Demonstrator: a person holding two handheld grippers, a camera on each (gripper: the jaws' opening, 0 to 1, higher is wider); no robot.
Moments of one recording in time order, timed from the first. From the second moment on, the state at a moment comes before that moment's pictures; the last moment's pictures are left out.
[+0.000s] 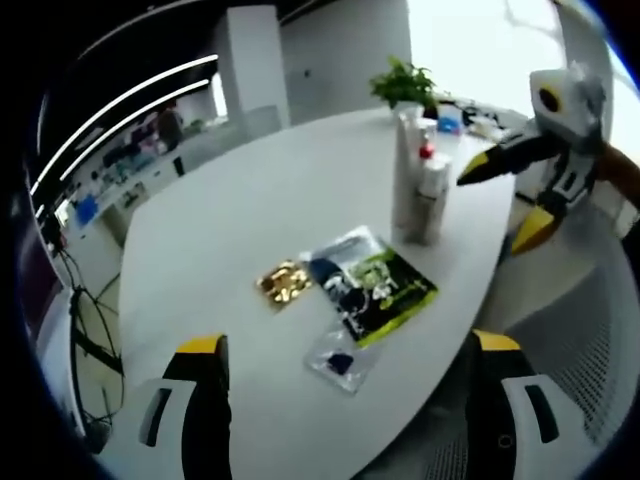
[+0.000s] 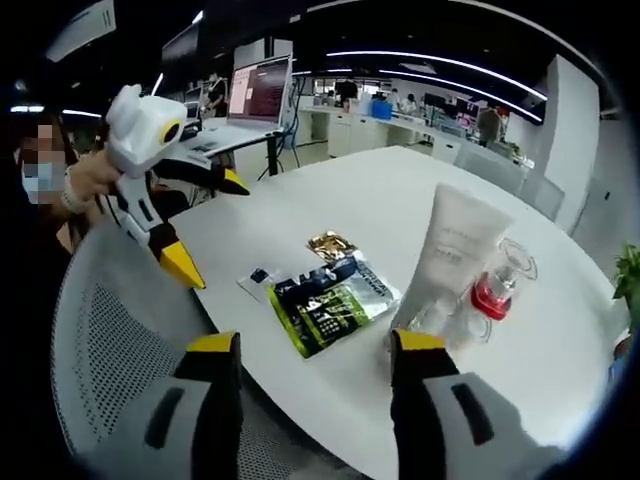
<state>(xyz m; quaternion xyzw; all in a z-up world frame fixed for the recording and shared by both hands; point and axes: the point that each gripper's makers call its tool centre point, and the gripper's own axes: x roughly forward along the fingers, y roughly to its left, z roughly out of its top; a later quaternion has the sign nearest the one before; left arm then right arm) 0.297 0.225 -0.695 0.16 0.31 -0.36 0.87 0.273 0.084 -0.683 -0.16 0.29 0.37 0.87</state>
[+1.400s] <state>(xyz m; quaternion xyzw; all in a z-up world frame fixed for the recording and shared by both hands) 0.290 0.238 -0.718 0.13 0.34 -0.36 0.86 0.327 0.160 -0.772 -0.25 0.35 0.42 0.79</state>
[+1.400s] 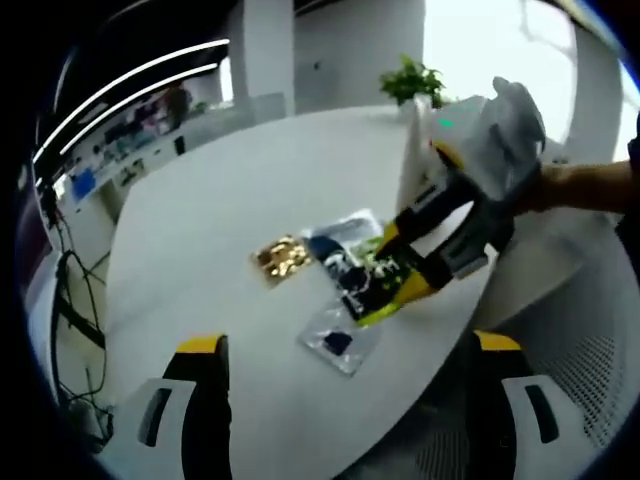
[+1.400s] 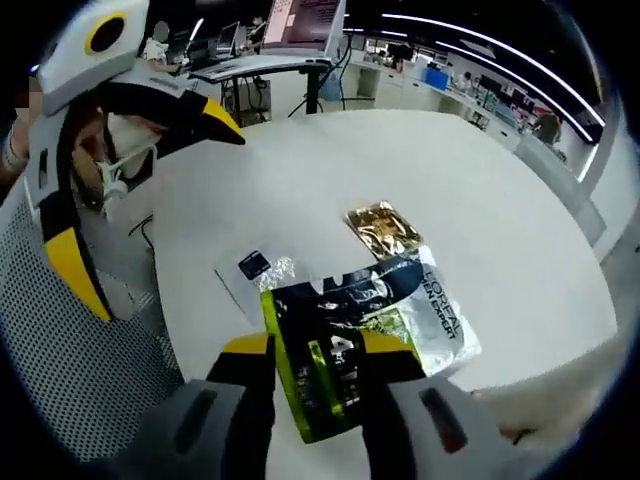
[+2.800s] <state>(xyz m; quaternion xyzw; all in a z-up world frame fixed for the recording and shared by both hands) 0.289 0.227 -0.723 0.15 0.35 -0.39 0.84 0.315 0.144 -0.784 -0.26 0.36 0.44 0.78</state>
